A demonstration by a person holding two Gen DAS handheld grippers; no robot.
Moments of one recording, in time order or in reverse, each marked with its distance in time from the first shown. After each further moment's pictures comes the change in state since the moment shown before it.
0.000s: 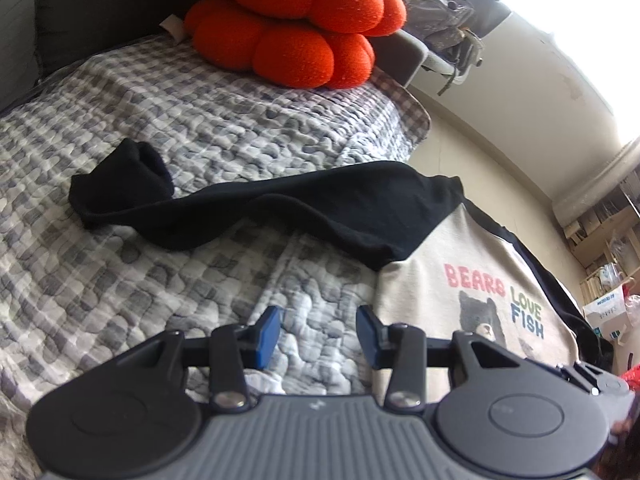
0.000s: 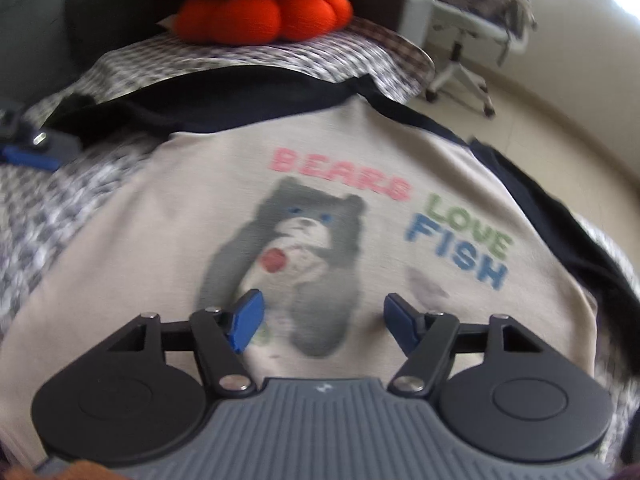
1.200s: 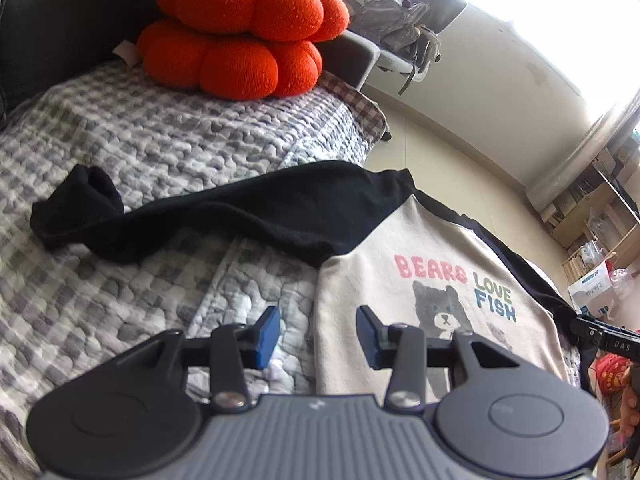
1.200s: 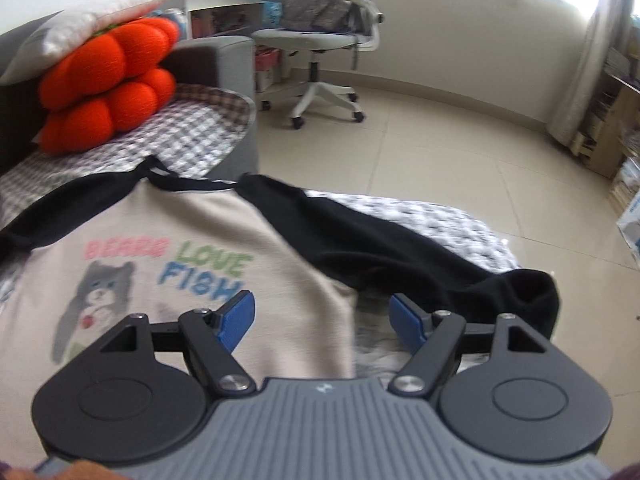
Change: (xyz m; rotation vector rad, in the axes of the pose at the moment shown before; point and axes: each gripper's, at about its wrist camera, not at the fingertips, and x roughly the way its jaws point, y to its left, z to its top) left arm -0.007 -0.036 -0.011 0.103 -0.041 -0.063; right arm -0.070 -0.153 -0.025 0.323 -0.112 -0.200
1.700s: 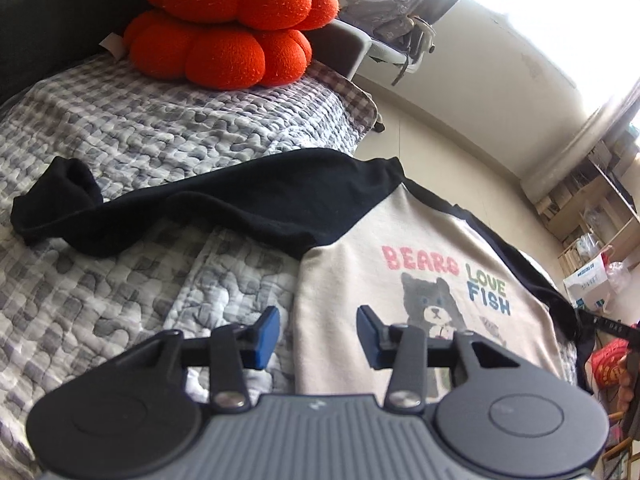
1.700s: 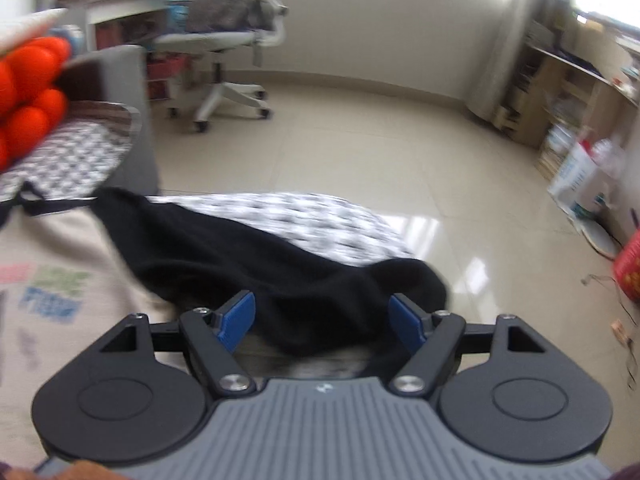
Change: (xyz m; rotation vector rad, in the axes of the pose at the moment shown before) left arm 0.012 -0.012 -0.003 0.005 0.028 -0.013; right arm 0.015 -0.088 -0.009 0.112 -0.003 -0.199
